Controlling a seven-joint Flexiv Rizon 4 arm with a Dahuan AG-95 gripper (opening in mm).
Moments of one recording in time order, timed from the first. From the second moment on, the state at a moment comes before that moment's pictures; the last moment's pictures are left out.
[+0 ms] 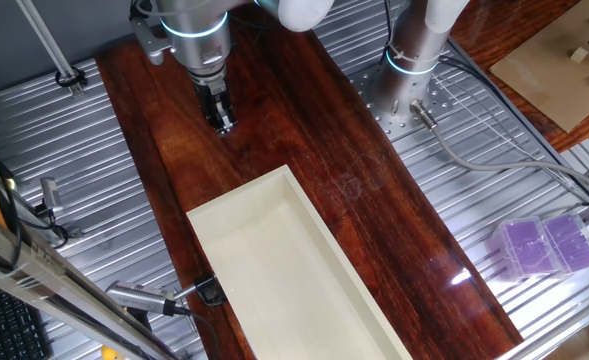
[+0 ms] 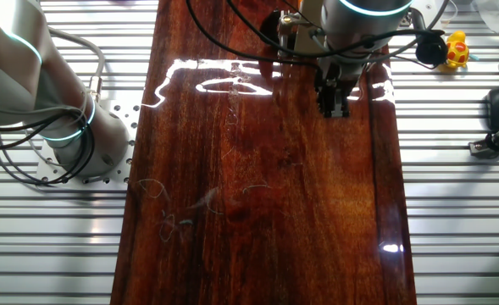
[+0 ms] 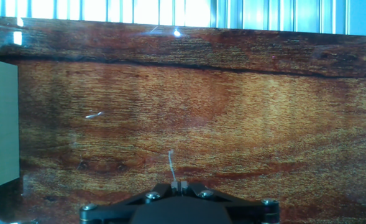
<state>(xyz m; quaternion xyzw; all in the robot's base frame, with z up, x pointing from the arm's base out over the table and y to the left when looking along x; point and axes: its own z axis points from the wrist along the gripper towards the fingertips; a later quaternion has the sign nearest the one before) 0.499 0.000 0.170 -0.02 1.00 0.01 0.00</state>
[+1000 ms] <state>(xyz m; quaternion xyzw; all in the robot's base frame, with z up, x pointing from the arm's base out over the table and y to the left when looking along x) 0.494 -0.001 0.174 -0.12 0.99 0.01 -0.02</state>
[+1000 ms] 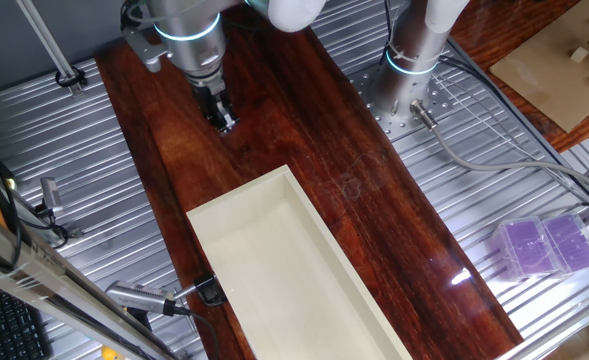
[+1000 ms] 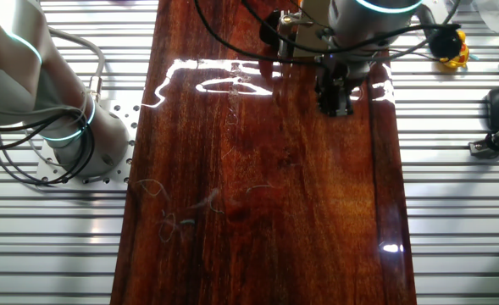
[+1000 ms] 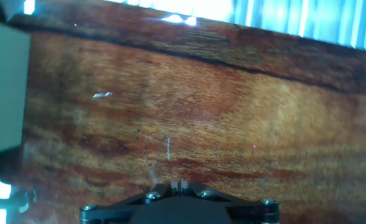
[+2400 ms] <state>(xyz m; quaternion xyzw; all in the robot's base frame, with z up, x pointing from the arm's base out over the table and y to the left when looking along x) 0.489 0.092 0.195 -0.06 1.00 0.03 -0.04</state>
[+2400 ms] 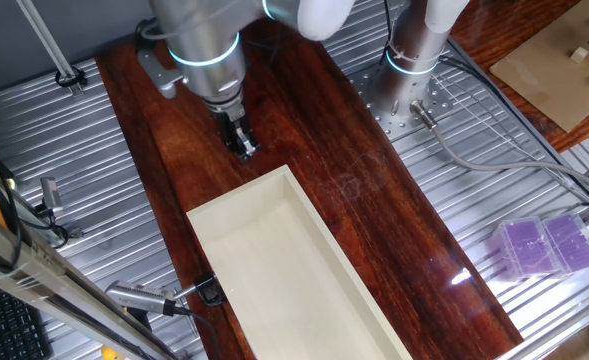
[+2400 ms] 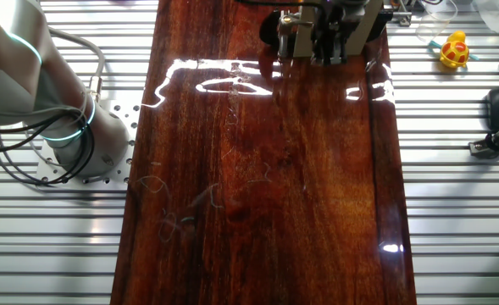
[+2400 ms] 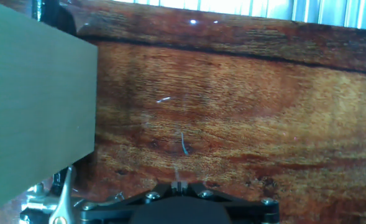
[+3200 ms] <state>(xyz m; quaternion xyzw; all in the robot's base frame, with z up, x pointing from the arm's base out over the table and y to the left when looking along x) 0.488 0.138 0.199 -0.09 0.99 0.07 -0.04</state>
